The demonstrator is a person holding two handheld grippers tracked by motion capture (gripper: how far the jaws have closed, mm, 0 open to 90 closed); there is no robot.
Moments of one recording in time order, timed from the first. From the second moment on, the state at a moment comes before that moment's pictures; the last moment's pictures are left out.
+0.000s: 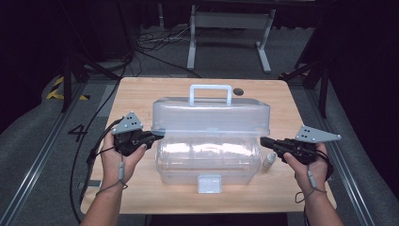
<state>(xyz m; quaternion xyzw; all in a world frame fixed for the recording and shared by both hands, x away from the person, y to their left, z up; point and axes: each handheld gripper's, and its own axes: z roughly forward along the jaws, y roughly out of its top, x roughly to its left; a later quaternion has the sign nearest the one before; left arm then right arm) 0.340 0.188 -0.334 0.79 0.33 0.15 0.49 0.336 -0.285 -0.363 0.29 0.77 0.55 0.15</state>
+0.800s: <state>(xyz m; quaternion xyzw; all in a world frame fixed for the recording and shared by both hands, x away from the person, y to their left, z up) 0.353 0.183 -0.321 0.78 0.35 0.18 0.49 0.330 -0.299 -0.360 0.31 0.76 0.54 0.18</state>
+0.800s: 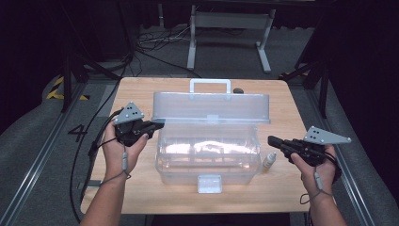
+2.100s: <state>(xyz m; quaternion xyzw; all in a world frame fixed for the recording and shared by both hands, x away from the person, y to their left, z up) 0.377 0.185 -0.308 0.78 0.35 0.16 0.49 0.364 -0.281 -0.316 0.36 0.73 0.52 0.26</state>
